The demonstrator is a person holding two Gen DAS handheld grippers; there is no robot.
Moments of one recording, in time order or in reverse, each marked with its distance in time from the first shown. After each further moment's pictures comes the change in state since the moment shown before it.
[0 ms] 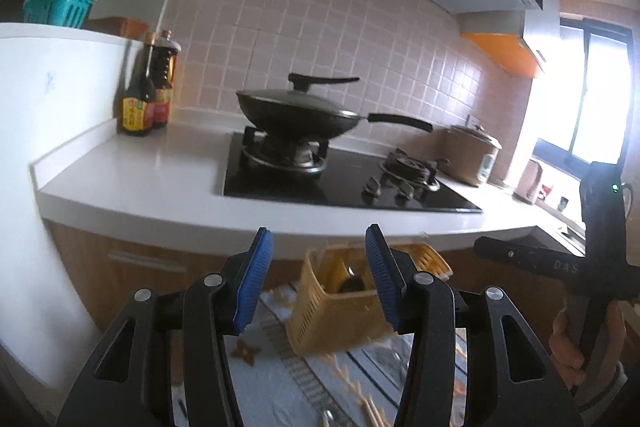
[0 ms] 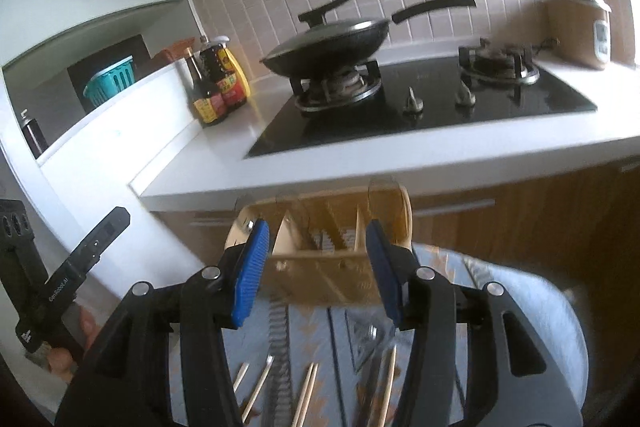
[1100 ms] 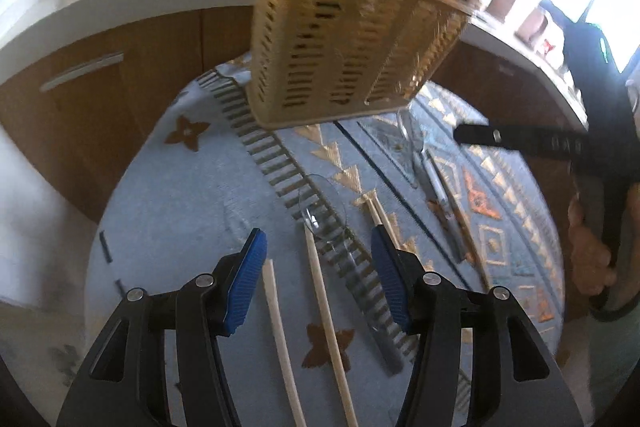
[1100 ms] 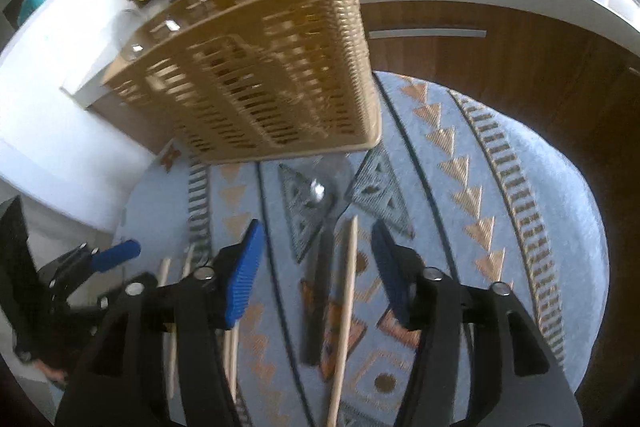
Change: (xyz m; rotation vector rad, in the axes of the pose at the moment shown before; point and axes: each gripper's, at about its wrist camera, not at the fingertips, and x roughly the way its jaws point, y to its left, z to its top) left arm 0.072 -0.007 -0.140 0.065 0.673 -0.041; right arm 0.094 -0.046 -0.082 0.048 0.450 -0.135
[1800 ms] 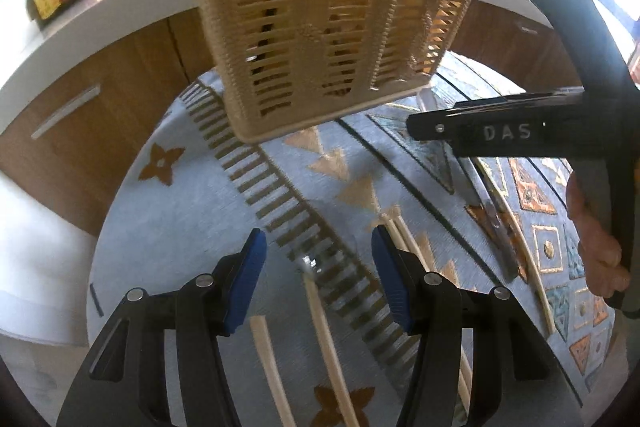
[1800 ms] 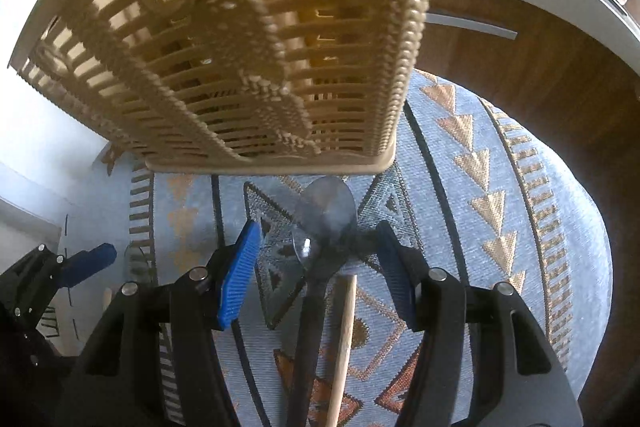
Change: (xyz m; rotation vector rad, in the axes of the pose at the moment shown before) left arm 0.049 -0.024 0.022 0.127 0.036 0.132; right arm 0.069 0.017 0.025 -0.065 0.052 -0.118
